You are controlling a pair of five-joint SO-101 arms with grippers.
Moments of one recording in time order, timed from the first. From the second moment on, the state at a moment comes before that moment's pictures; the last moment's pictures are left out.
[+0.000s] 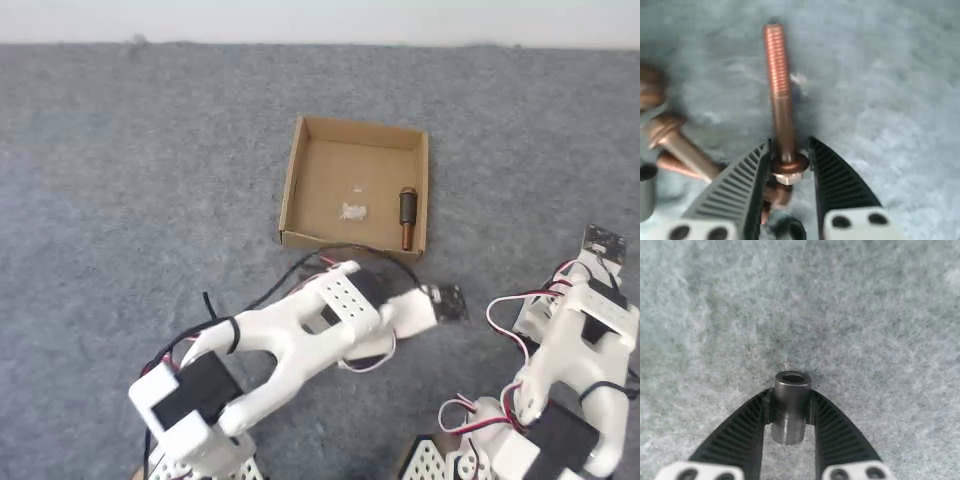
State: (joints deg) left arm 44.8 4.7 35.8 66.5 -22.5; right arm 32.5 -16.4 54.2 53.5 8.0
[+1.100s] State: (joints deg) left arm 44.4 -6.9 37.8 68.2 -16.5; right arm 32.5 -16.4 54.2 53.5 8.0
